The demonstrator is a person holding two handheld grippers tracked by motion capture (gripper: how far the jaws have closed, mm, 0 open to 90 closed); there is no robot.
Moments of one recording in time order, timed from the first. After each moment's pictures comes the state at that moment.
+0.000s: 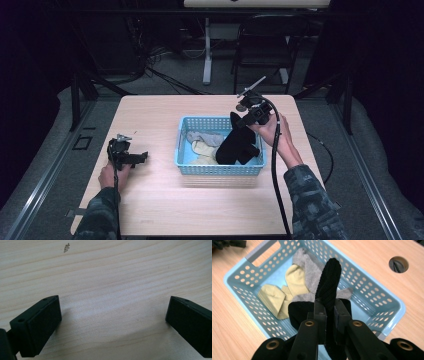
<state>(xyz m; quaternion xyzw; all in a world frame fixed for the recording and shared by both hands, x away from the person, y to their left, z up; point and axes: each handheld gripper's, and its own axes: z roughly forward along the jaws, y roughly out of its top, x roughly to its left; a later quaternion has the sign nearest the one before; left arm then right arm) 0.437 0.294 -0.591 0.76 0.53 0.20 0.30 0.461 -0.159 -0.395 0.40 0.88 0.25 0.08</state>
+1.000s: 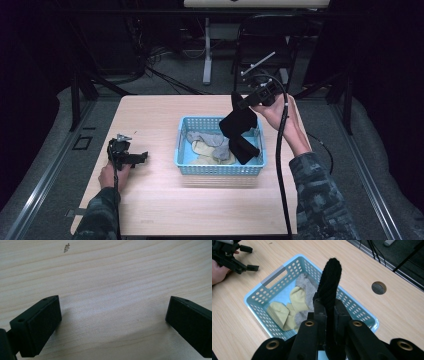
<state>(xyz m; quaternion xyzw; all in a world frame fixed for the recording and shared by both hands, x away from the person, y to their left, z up) 0.437 0.294 -0.591 0.76 0.53 0.20 0.30 0.462 -0.163 -0.329 0.39 0.87 0.29 0.10</state>
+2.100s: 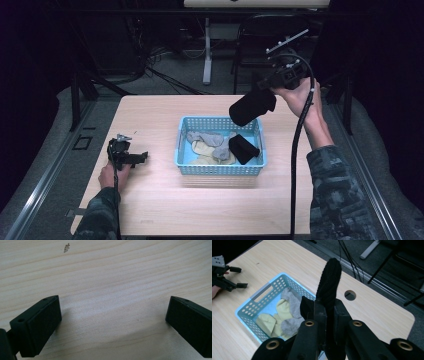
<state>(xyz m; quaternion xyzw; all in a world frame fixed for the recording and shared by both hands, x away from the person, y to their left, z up) 0.437 0.294 -0.591 0.76 0.53 0.20 0.30 0.455 -0.210 -0.275 0.42 0.83 0.32 0.17</state>
